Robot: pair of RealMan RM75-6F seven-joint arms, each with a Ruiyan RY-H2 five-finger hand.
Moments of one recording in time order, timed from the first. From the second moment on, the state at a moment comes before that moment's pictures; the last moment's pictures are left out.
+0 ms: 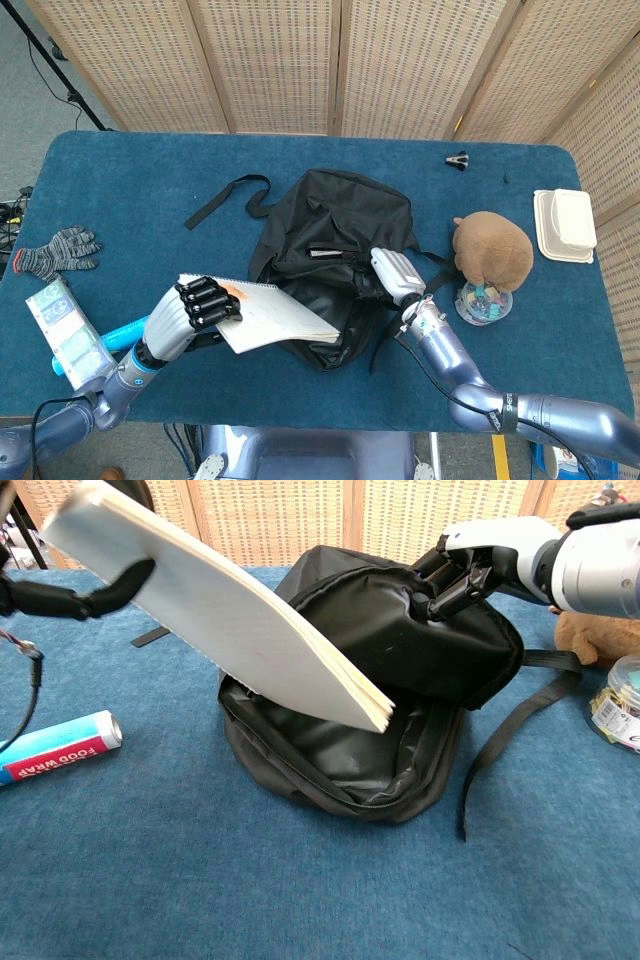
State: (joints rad) left arm -0.62 -1.84 -0.08 -0.75 1.95 1.93 -0.46; right arm 0.83 -1.40 0.34 -1.79 -0.63 0.89 -0.18
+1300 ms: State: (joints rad) left arm -0.70 -1.80 0.11 -0.87 1.98 1.64 -0.24; right arm 0.90 -1.30 0.30 -1.82 -0.57 0.82 -0.13
